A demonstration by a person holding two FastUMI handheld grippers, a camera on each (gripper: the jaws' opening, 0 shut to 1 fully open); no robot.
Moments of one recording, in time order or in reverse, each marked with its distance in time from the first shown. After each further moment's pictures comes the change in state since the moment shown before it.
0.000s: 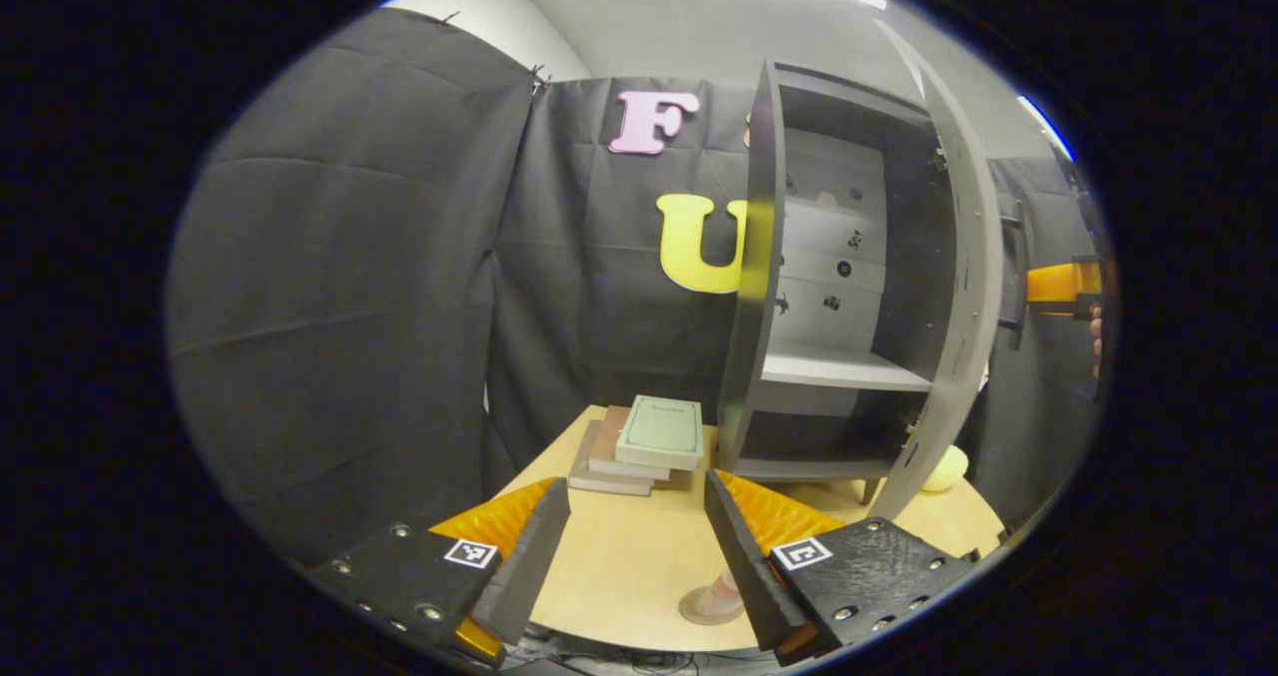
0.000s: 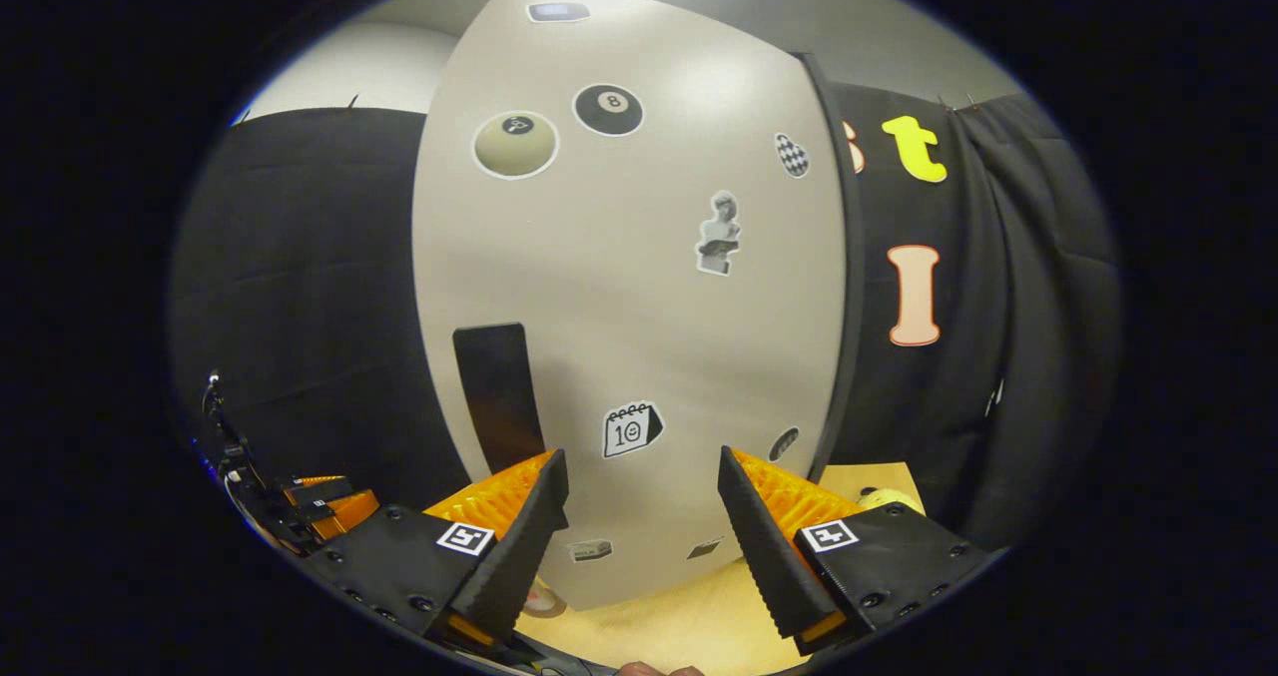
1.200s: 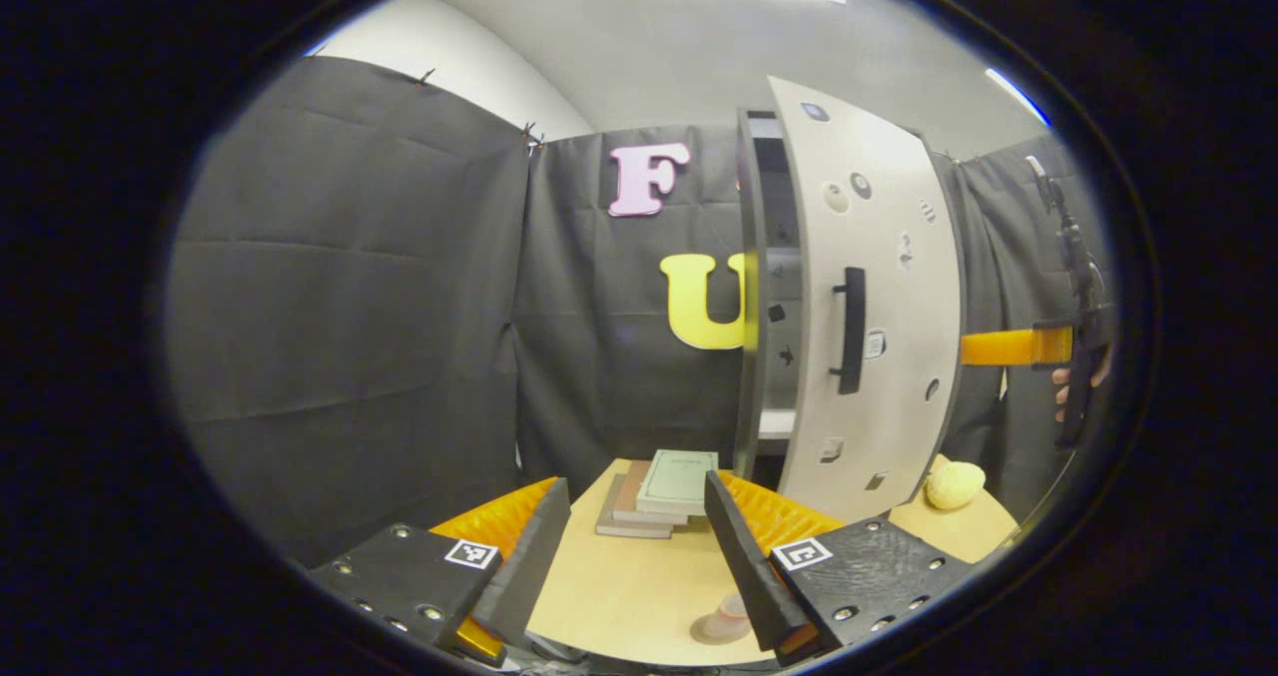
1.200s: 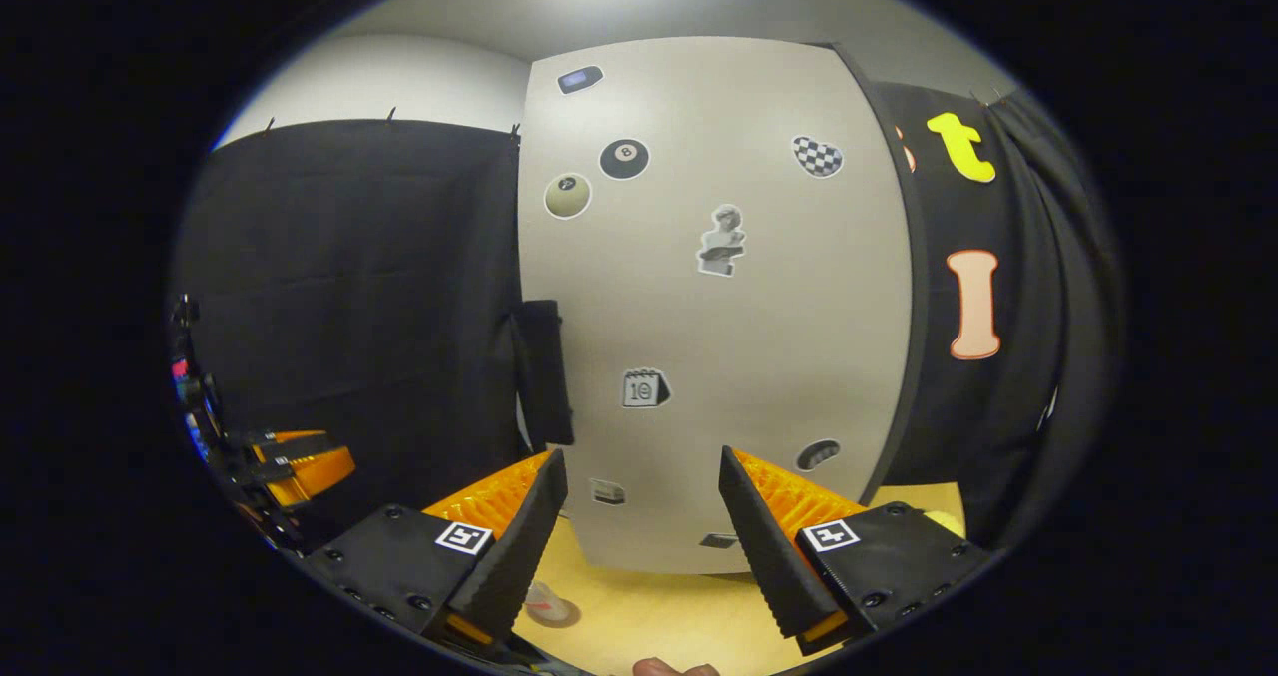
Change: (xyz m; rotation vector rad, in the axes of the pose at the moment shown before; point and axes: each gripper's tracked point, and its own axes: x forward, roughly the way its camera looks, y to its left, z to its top) left arm -0.055 -0.072 0.082 0.080 -0.154 0.076; right arm -0.030 -0.032 -0.021 -0.069 -0.053 0.110
